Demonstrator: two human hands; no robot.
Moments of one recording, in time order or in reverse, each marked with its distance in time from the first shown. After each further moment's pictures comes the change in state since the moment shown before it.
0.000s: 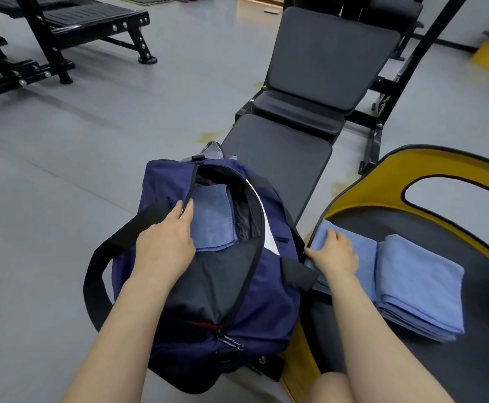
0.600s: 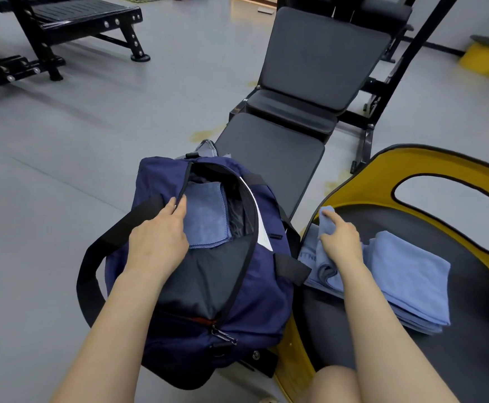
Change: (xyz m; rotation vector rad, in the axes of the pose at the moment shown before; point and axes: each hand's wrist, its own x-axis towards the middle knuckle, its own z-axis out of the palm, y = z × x) left_hand 0.002 -0.002 0.001 -0.024 0.029 0.010; right_hand -0.007 0.005 -0.043 0.282 0.033 -0.067
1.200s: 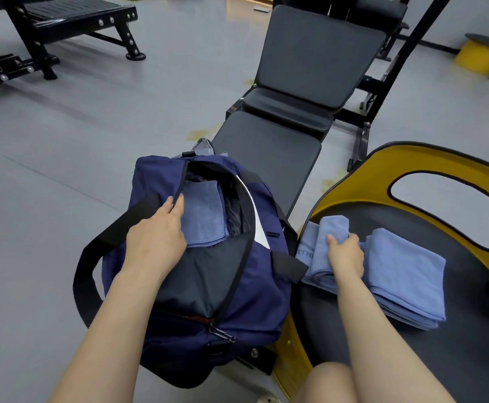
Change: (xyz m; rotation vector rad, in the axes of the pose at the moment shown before) left_hand 0.002 0.000 0.002 -0.007 -0.005 0.005; right_hand -0.002 0.026 0.020 0.241 0.110 0.387
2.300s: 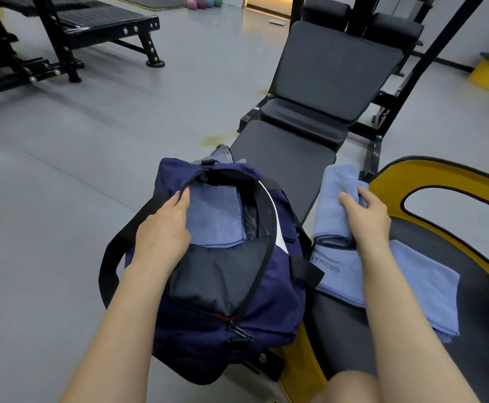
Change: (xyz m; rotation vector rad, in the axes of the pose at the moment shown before) left_hand 0.000 -0.027 -0.005 -0.220 0.098 -0.011; right_hand -0.054 -0.079 -0.058 0.445 -0.012 -0.350
